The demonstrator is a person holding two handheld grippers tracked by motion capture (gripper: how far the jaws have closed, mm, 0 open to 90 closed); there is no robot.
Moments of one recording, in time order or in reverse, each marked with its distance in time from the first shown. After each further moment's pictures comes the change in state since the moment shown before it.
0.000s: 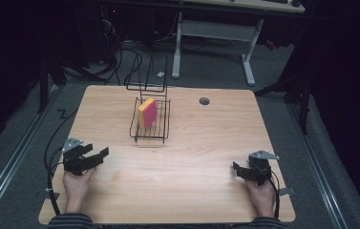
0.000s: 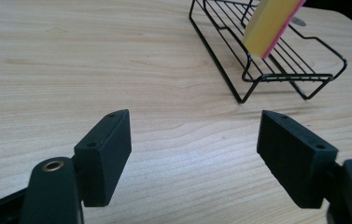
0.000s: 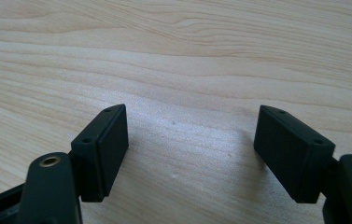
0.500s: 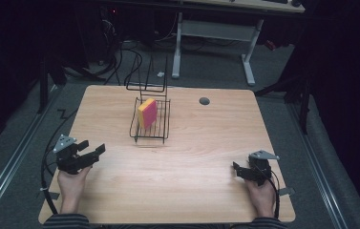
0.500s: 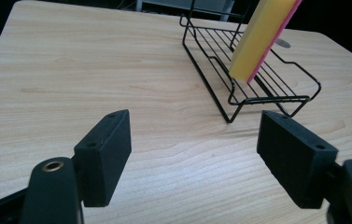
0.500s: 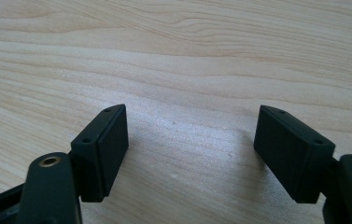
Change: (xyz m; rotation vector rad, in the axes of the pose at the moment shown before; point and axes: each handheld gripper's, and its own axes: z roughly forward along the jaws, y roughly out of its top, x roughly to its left) left arm 0.000 0.013 -0.020 -0.069 -0.015 0.003; right arm 0.000 0.000 0.000 0.000 0.001 -0.002
